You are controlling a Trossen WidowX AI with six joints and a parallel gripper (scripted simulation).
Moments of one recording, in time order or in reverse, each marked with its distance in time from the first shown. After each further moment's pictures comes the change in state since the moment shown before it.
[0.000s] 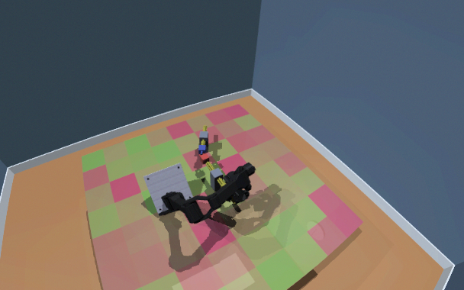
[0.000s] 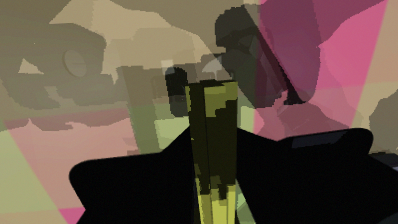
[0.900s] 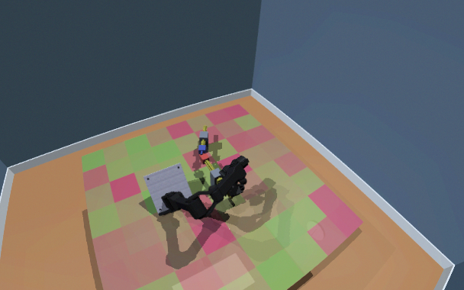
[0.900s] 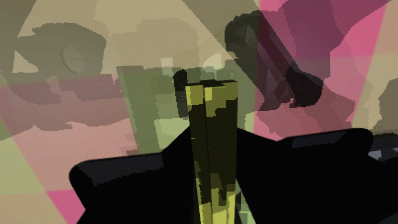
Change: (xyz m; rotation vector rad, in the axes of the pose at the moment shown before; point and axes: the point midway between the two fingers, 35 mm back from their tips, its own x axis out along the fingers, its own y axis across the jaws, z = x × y) arm 0.000 0.000 -0.041 -0.004 0.002 -0.001
